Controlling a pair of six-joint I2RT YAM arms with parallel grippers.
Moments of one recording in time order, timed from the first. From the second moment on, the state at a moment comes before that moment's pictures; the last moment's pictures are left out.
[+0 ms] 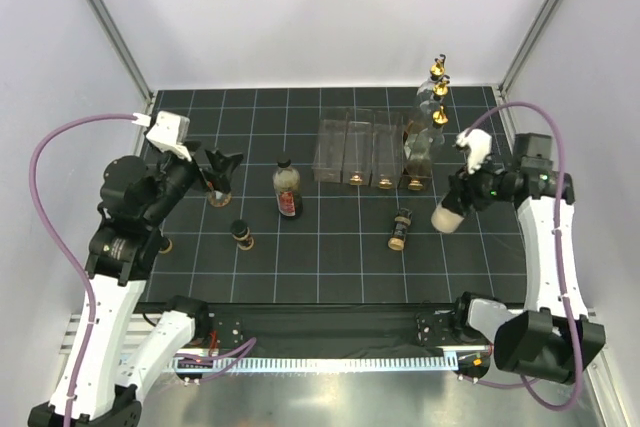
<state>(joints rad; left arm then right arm) -0.22 0.75 1.07 -0.43 0.19 -0.08 -0.28 1.10 1.11 -1.02 -0.65 -0.68</state>
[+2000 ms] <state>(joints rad) -0.99 1.54 1.32 -0.35 -0.04 -0.10 0.30 1.37 1.25 -0.69 -0.78 0.04</state>
